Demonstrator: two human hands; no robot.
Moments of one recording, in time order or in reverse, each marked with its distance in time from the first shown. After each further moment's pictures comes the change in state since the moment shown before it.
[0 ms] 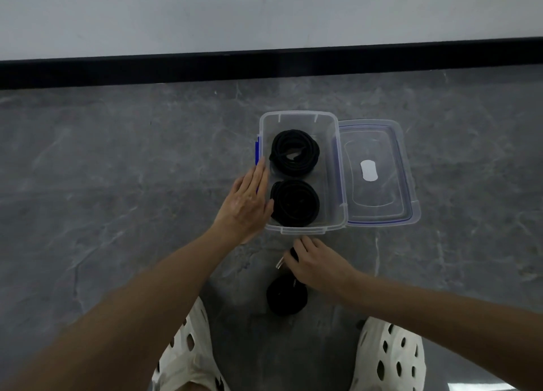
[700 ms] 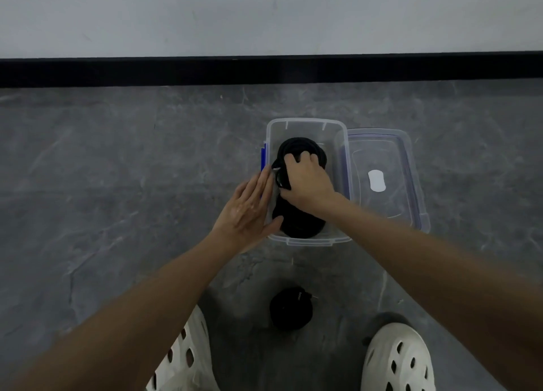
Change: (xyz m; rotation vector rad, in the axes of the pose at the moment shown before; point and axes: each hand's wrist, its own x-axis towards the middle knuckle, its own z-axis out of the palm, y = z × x) left_hand 0.001 -0.015 0.004 0.047 0.041 0.090; right_hand 0.121 0.083 -0.053 0.410 -0.005 0.584
